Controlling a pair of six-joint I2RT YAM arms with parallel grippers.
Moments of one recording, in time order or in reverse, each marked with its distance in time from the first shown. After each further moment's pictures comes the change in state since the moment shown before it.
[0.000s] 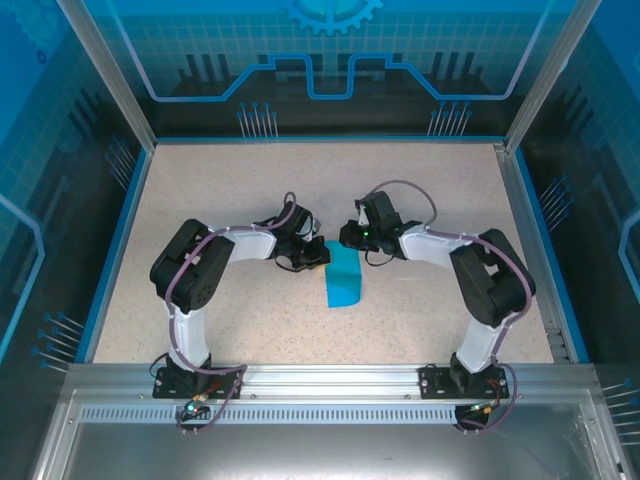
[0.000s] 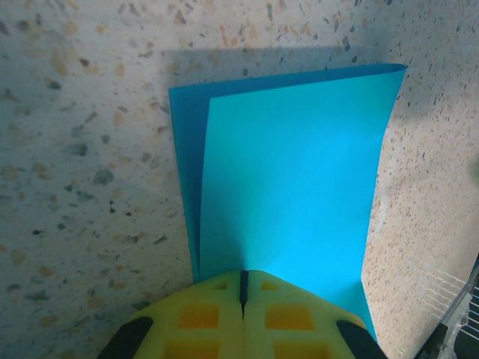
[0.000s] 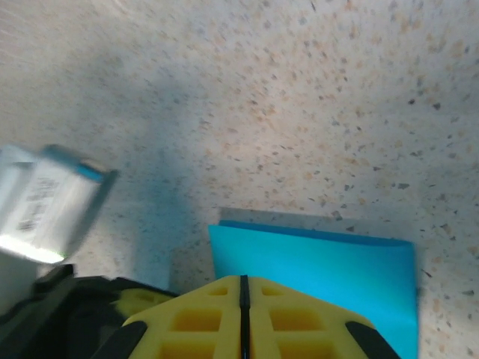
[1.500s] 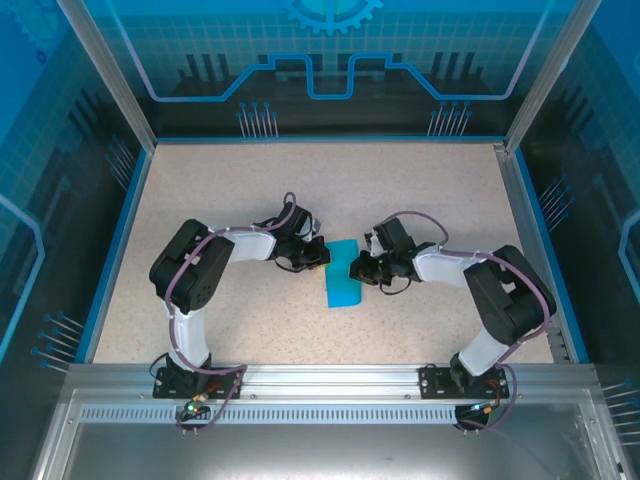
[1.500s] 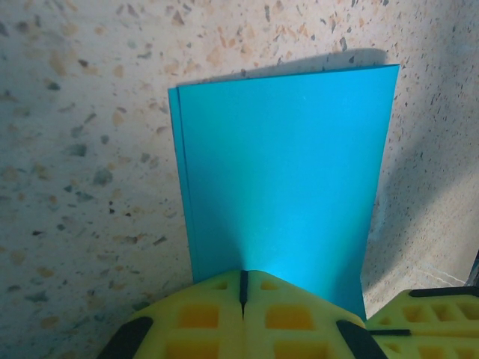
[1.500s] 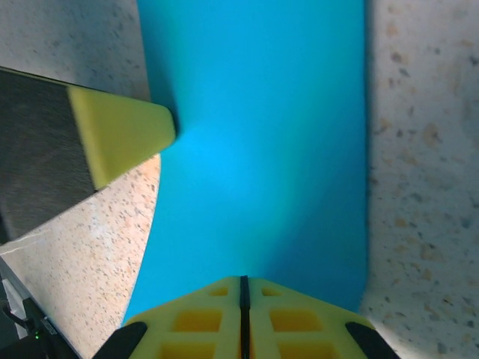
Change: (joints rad) left arm 0.000 -0.003 -0.011 0.022 0.000 0.000; right arm 0.000 -0.168 -0.253 -0.087 -0.201 0.085
